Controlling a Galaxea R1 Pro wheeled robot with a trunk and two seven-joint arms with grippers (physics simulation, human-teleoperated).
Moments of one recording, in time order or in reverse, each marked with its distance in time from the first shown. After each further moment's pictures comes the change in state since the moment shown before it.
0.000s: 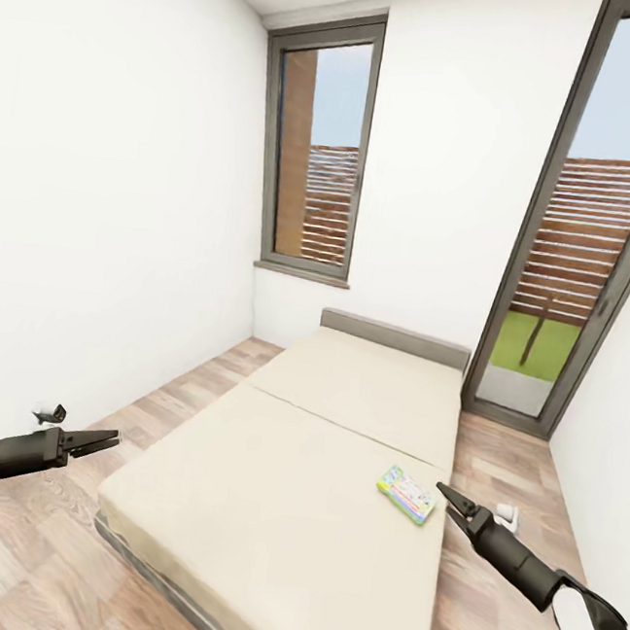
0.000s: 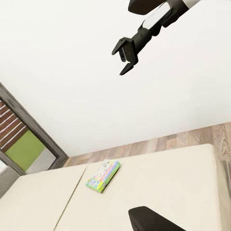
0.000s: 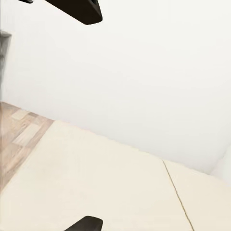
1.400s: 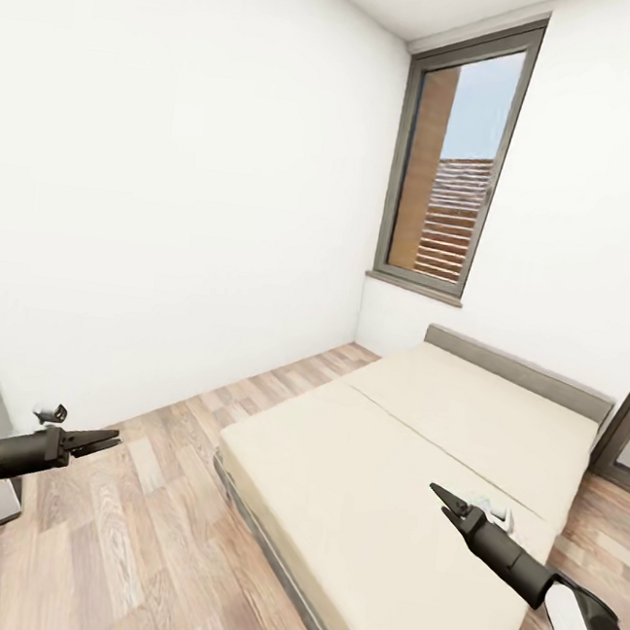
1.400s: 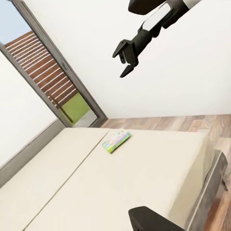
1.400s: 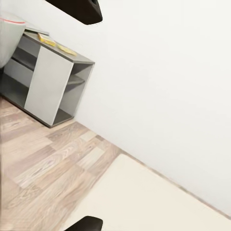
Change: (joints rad) left arm 0.000 -0.003 0.000 -0.002 0.001 0.000 0.000; right arm 0.000 -0.001 0.040 -0.001 0.000 -0.029 -0.018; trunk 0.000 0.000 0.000
